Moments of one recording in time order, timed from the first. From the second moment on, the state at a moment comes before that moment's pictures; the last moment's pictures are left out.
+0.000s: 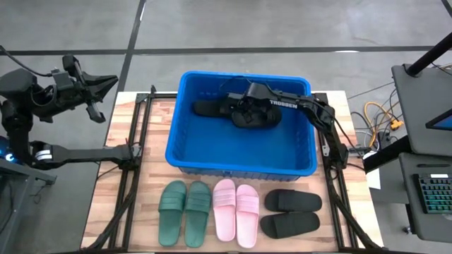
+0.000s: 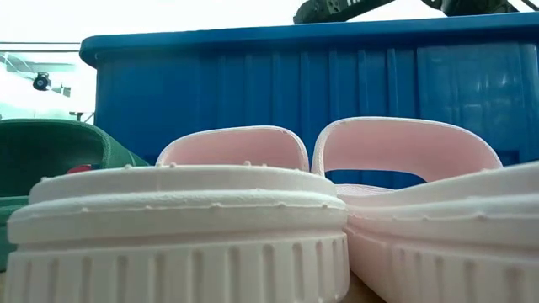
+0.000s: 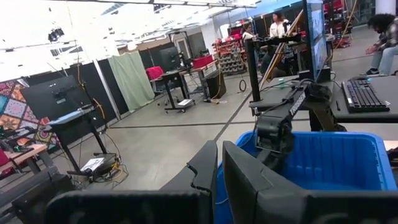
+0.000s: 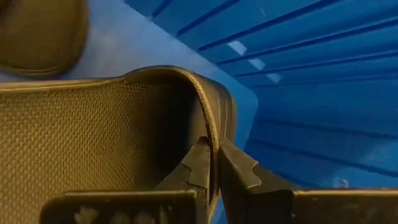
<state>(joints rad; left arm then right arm) 0.36 0.78 1.68 -0.91 -0.14 0.27 -0.37 2.12 1.93 -1.57 0.55 0.82</state>
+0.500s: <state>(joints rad) 0.36 0.77 1.68 -0.92 -0.14 0.27 -0.46 2.12 1.89 -1.57 0.63 0.76</state>
